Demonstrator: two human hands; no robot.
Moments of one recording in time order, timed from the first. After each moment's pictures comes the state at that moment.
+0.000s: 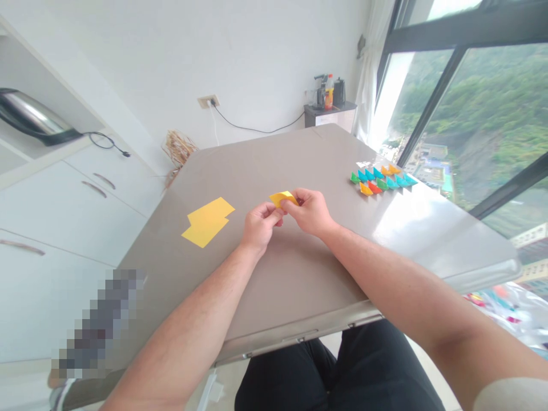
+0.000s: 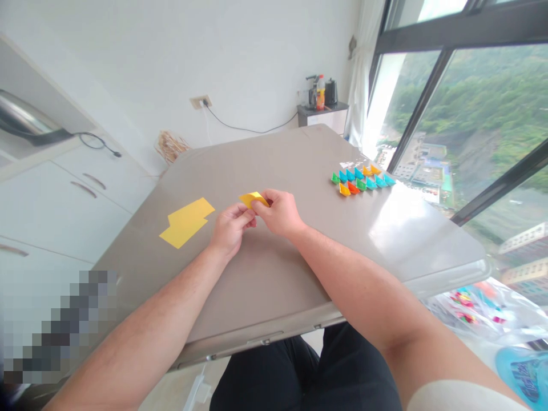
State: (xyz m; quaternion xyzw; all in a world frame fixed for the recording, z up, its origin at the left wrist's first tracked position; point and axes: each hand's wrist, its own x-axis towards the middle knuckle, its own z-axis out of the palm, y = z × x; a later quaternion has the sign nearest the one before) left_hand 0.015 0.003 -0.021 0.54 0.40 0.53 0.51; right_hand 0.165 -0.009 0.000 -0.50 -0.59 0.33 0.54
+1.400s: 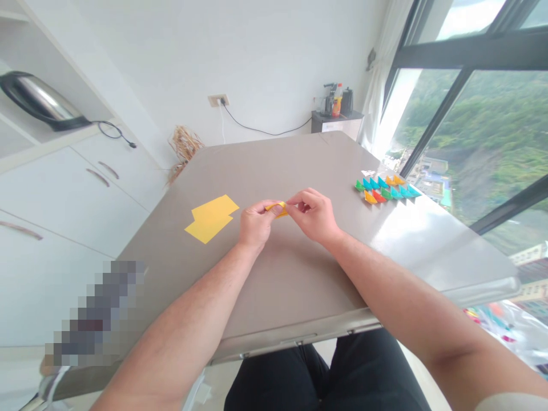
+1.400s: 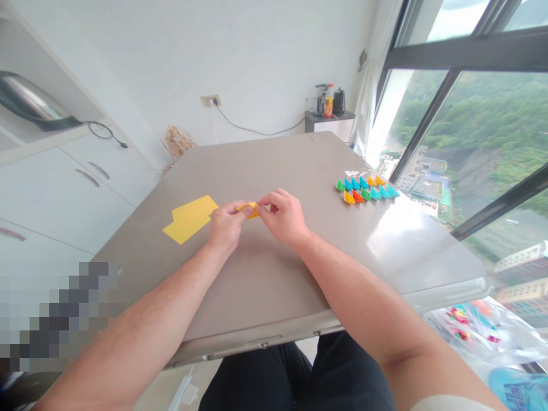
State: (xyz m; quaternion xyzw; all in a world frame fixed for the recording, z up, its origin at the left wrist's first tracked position) left_hand 0.007 0.009 -0.022 0.54 0.40 0.60 0.43; right_hand 0.164 -0.011 -0.004 -0.47 -0.67 0.18 0.55
